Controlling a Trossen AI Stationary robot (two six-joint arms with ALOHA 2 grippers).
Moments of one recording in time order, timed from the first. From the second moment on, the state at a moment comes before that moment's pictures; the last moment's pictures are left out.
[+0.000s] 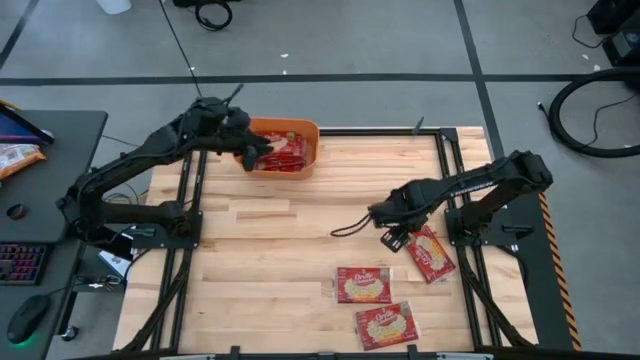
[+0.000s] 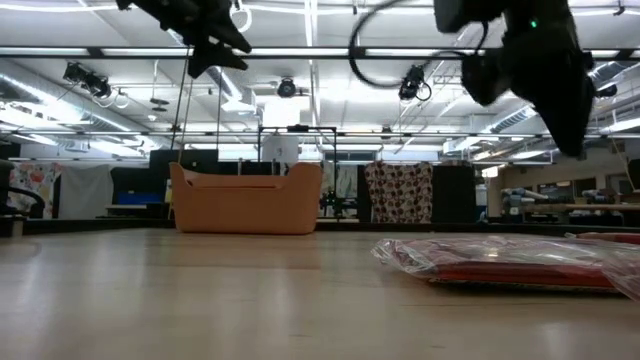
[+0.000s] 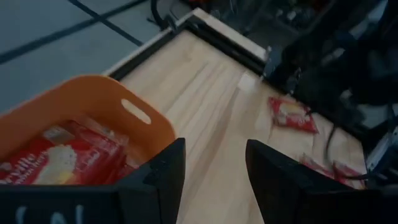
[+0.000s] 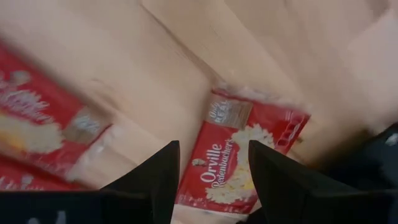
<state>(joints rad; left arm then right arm) 0.61 1.08 1.07 -0.50 0.31 -0.22 0.13 1.47 1.08 -1.25 -0.10 0.95</state>
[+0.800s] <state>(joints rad) 0.61 1.03 1.07 -0.47 0.31 -0.22 0.37 1.47 0.79 -1.00 -0.11 1.40</state>
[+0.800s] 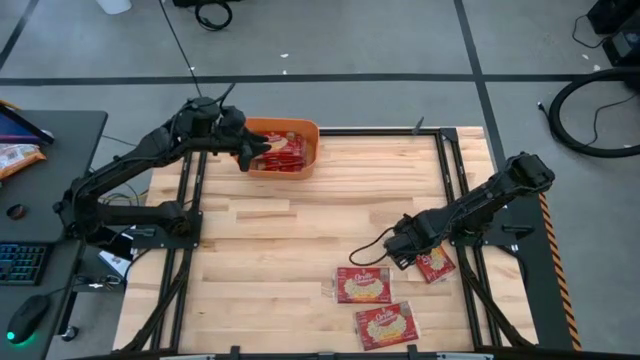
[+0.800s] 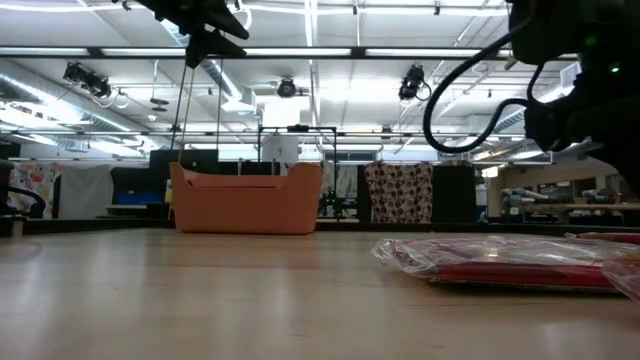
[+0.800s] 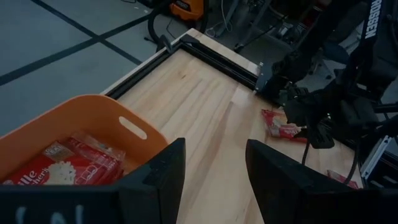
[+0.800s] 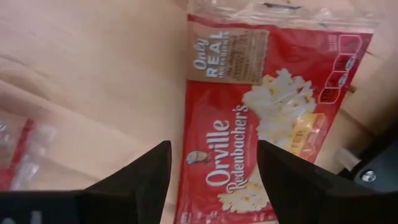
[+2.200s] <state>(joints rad) 0.51 1.04 1.07 -0.48 0.42 -0.08 0.49 1.63 0.96 -1.05 0.01 1.05</state>
